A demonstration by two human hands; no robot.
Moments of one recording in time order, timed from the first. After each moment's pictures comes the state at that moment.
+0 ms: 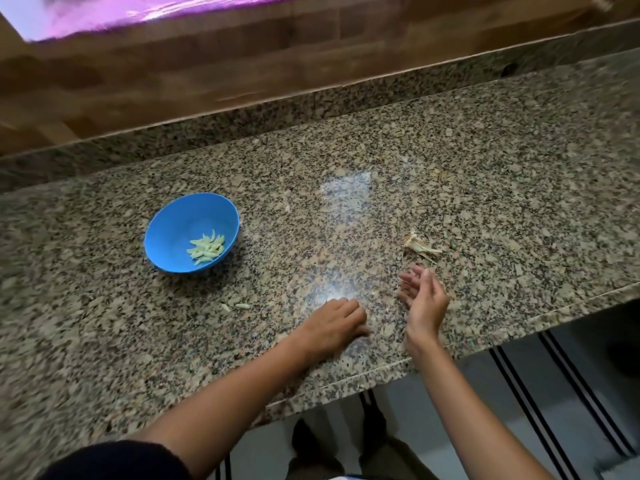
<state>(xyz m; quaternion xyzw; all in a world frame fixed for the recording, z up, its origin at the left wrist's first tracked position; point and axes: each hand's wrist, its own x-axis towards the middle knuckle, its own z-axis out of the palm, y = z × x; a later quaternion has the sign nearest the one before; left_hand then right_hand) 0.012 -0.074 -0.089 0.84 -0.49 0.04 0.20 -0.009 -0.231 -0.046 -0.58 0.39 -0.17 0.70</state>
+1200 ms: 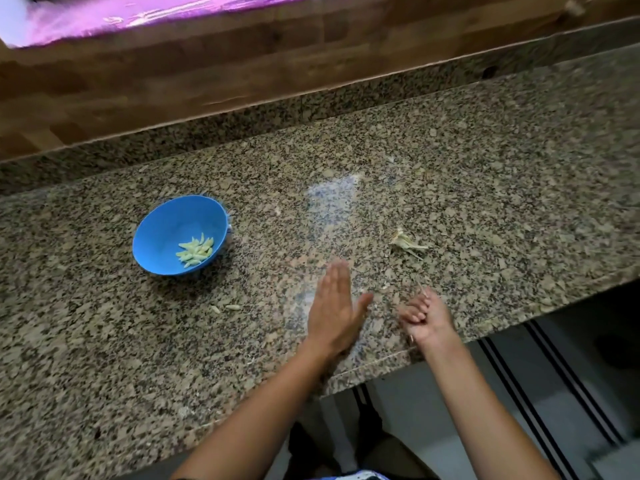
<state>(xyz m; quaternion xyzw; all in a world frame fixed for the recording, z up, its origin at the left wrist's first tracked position) -0.003 -0.111 -0.080 0.95 -0.18 -0.12 0.23 -0.030 -0.267 -0.040 -0.23 0.47 -0.01 0.85</state>
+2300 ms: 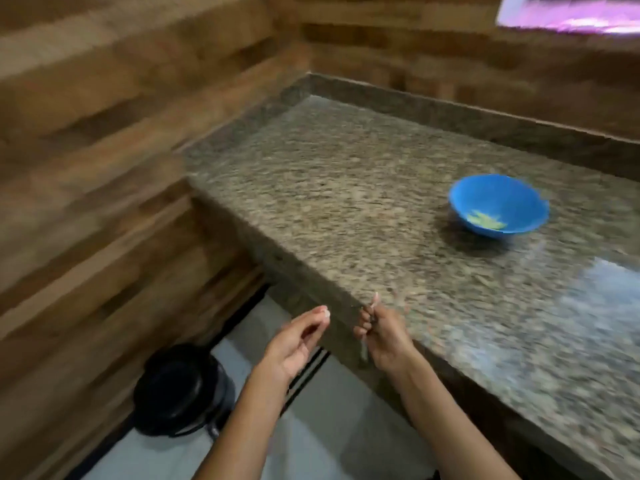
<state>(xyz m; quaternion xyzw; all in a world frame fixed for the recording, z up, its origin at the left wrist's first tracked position) -0.253 0.126 -0.003 0.21 0.47 0.20 0.84 -0.144 0.039 -0.015 -0.43 0.15 0.50 0.73</state>
